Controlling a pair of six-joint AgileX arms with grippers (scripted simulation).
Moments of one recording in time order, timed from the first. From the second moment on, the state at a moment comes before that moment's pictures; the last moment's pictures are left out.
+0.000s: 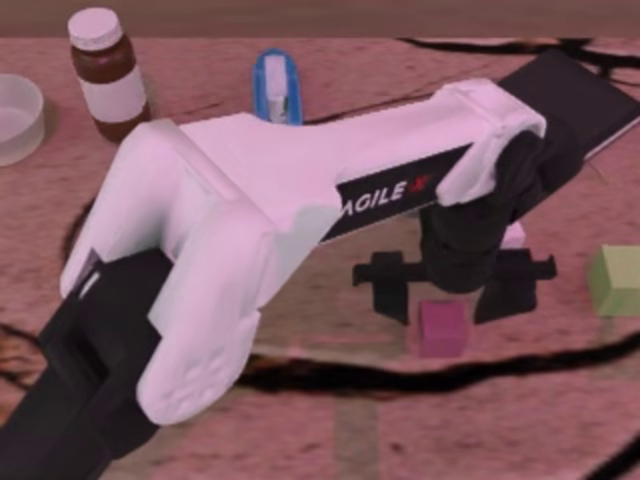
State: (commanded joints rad) left arm -0.92 2.50 2.15 -1.20 -0.02 -0.90; right arm 0.00 0.00 0.00 0.00 0.00 0.00
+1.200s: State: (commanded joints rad) left arm -0.90 2.50 2.43 -1.48 -0.02 -0.91; right arm 0.00 0.00 0.00 0.00 0.00 0.00
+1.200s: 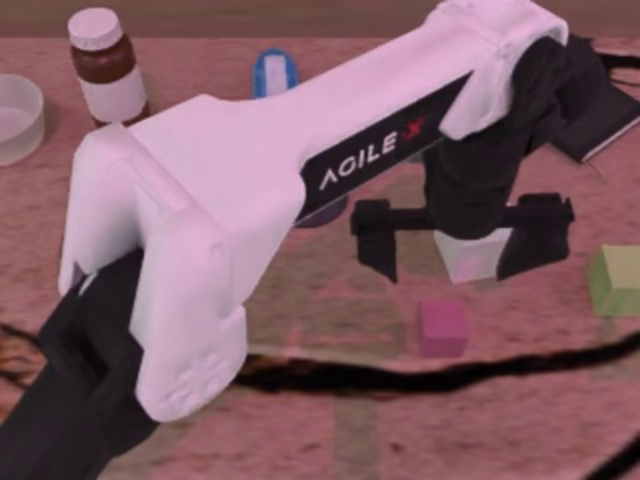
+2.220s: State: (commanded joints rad) left arm -0.52 1.59 1.58 -0.98 -0.04 -0.73; right arm 0.04 0.69 0.54 -0.41 0.00 0.05
